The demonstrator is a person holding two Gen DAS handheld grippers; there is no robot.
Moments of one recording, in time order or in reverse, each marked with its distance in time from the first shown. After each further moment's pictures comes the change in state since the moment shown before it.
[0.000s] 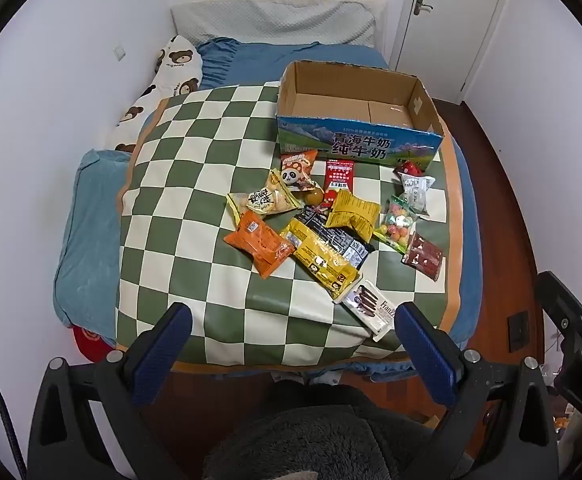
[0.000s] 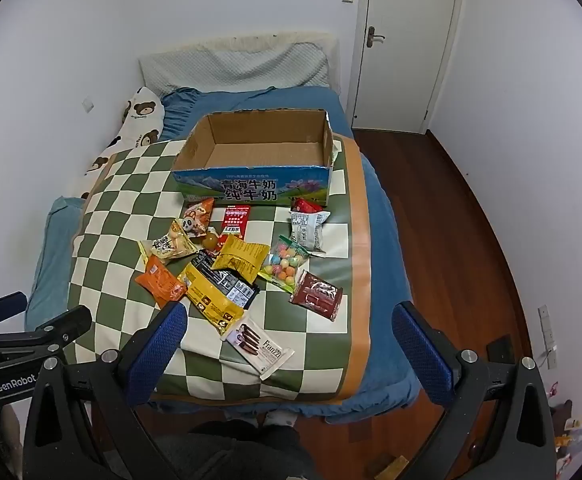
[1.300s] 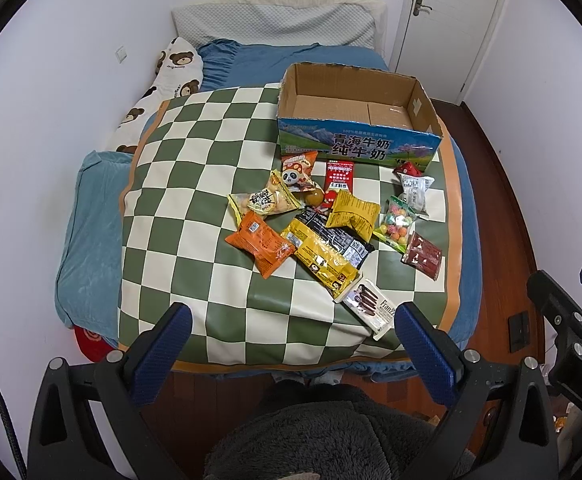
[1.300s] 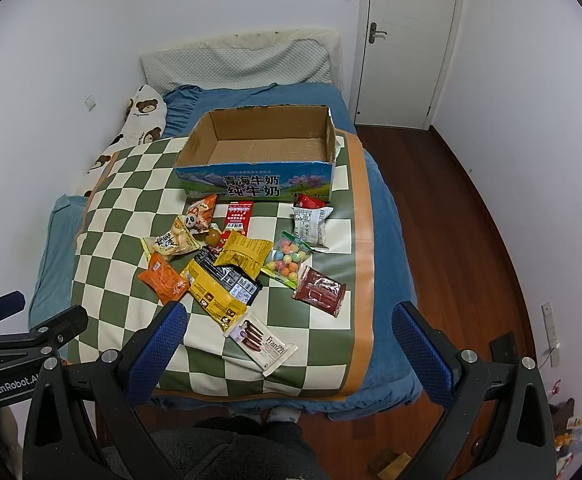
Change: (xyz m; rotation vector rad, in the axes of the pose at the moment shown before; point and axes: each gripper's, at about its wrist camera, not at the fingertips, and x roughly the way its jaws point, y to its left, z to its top) left arm 0.000 0.000 0.000 -0.002 -0.012 -0.004; right arm 0.001 -0.003 -0.001 0.003 0.003 0.017
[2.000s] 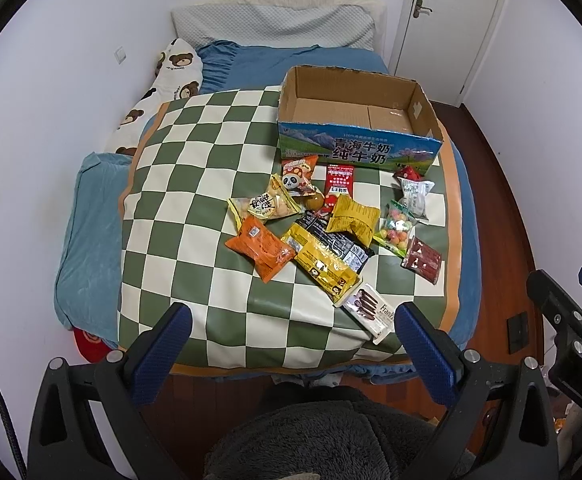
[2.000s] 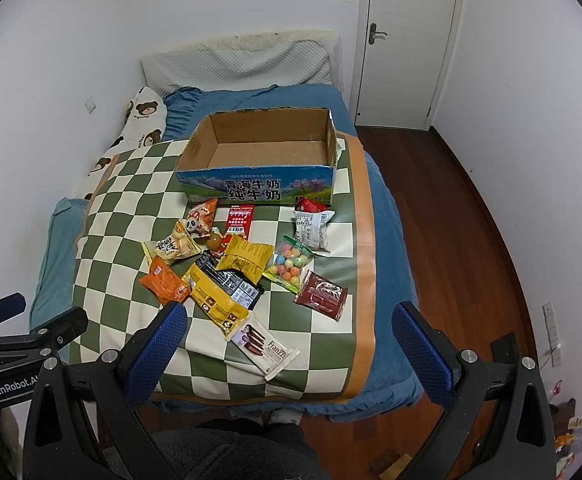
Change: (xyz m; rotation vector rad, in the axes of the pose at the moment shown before) left arm 0.000 -0.001 0.000 0.000 -0.004 0.000; right arm -0.002 0.001 0.004 0.004 0.000 0.002
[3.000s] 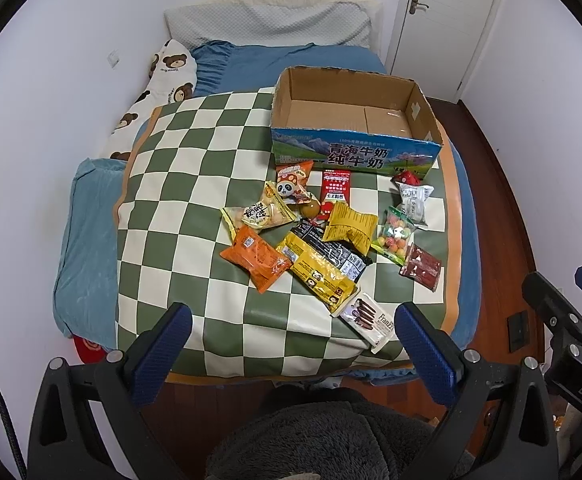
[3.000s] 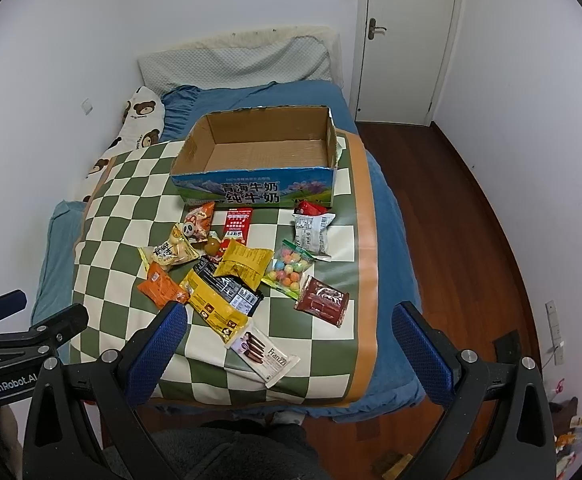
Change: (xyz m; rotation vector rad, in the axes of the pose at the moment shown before) left arm 0.010 -0.008 0.024 0.008 0.004 -0.004; right arm 0.005 0.001 0.007 0.008 0.008 0.010
